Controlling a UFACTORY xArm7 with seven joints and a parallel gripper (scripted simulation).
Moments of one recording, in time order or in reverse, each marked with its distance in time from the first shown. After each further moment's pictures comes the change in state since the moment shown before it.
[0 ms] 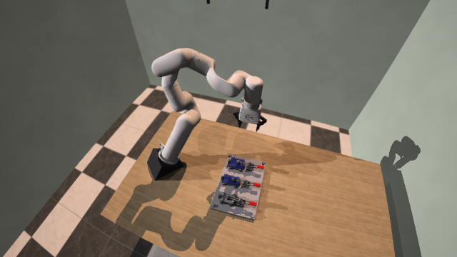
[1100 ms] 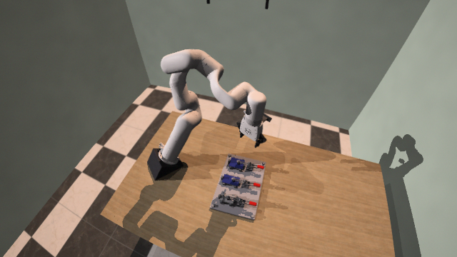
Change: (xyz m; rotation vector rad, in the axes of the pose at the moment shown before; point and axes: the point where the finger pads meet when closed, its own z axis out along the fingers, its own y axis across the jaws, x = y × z) arm -0.073 0.025 0.014 0.027 0.028 0.391
